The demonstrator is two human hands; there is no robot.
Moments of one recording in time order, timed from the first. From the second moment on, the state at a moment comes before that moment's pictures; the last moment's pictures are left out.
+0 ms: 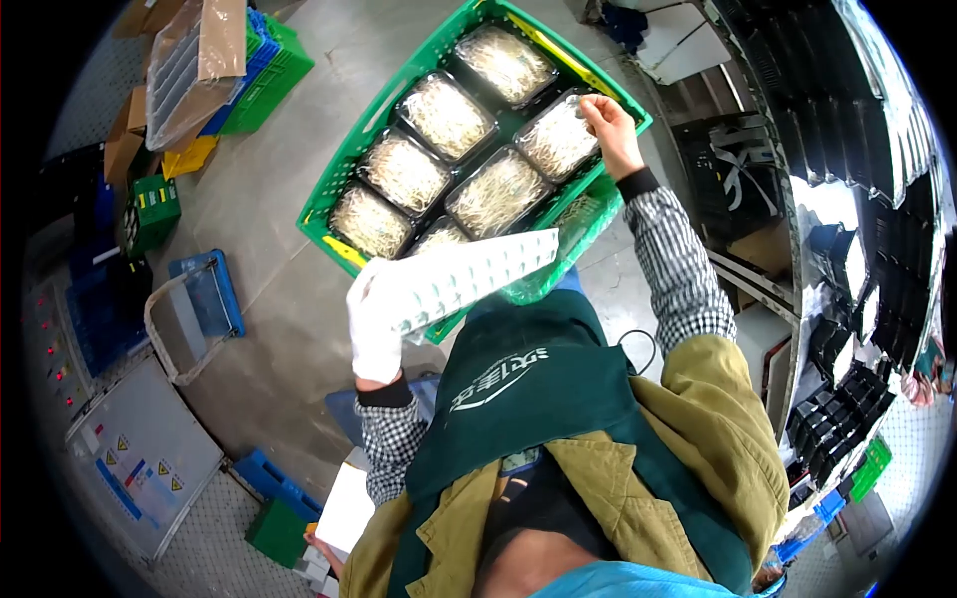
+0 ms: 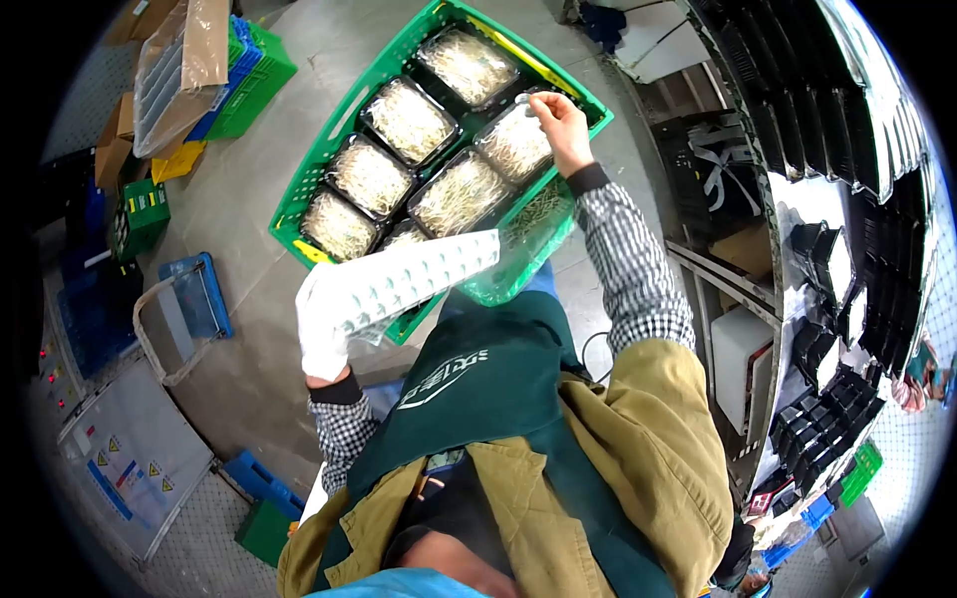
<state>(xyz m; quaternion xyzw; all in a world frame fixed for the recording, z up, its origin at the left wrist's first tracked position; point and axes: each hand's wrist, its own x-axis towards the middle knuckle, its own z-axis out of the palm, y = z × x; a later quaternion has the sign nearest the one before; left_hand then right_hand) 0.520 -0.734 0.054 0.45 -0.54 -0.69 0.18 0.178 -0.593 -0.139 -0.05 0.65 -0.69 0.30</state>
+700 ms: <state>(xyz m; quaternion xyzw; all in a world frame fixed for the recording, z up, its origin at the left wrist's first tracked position) 0.542 -0.745 0.043 0.44 -0.46 -0.73 0.22 0.132 -0.598 -0.204 -0.18 0.92 -0.26 0.25</state>
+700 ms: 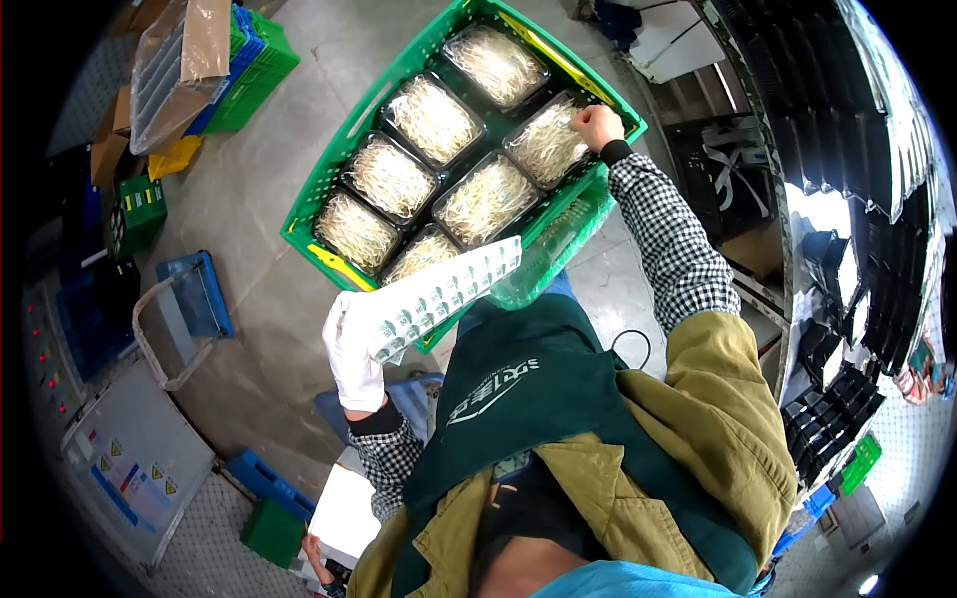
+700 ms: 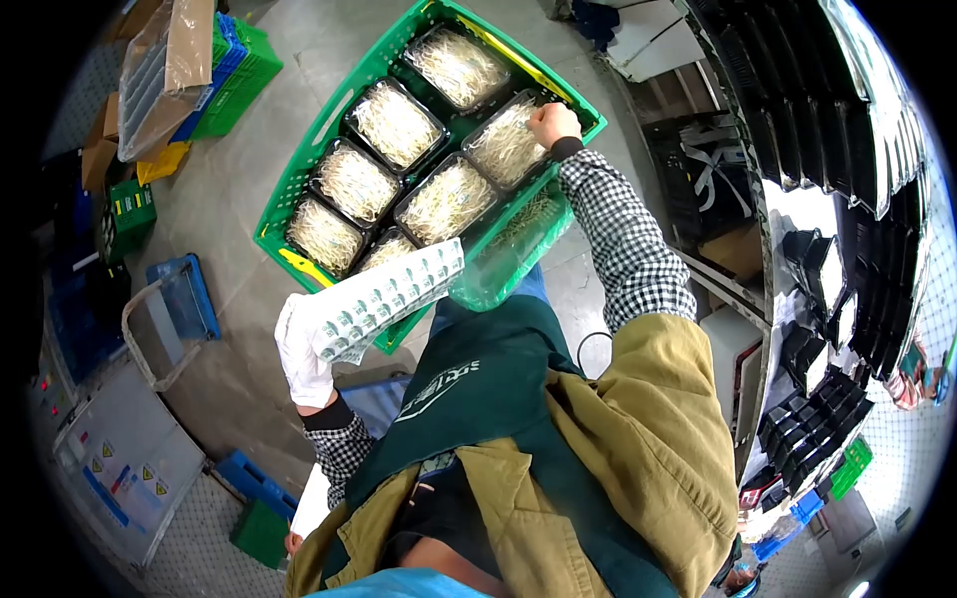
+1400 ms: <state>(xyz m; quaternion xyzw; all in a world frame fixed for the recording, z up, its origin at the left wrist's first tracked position) 0.505 -0.711 0.059 0.30 -0.62 -0.71 0.13 0.316 -0.577 0.051 -0.46 0.61 -0.59 0.26</state>
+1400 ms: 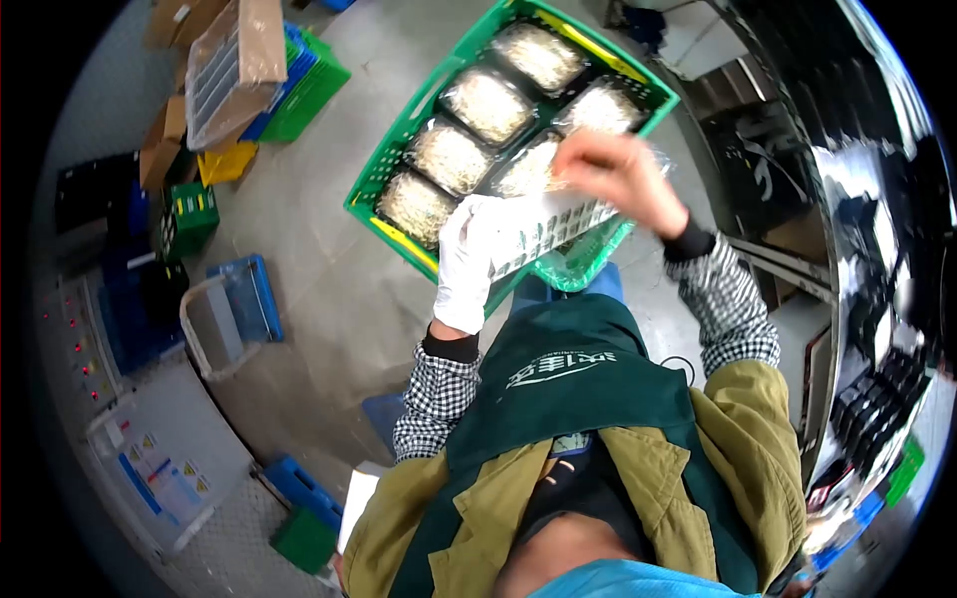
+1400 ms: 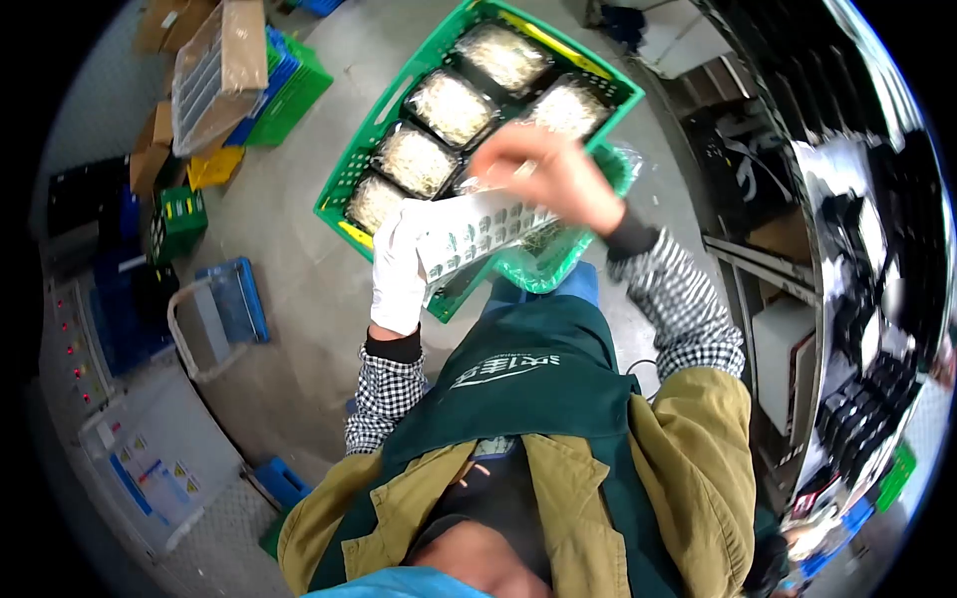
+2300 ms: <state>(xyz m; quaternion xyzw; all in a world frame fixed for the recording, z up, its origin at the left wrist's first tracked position) 0.305 -0.315 0.131 0.10 -0.65 -0.76 0.00 0.274 0.015 0.096 0.16 0.63 -0.75 -0.08</state>
